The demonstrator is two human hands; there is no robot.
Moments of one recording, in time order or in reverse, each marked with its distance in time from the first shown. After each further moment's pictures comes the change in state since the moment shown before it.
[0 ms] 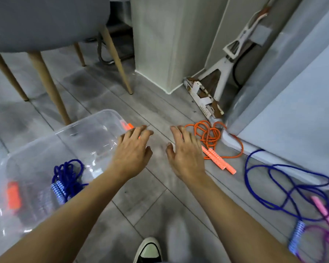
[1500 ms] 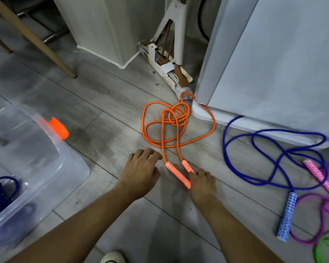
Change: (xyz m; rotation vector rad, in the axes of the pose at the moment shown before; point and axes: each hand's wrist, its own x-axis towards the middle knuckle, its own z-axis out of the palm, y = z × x) left_hand 0.030 0.132 0.189 -0.021 -0.330 0.190; right_hand -0.132 0.250 0.121 -0.276 -0.705 0.399
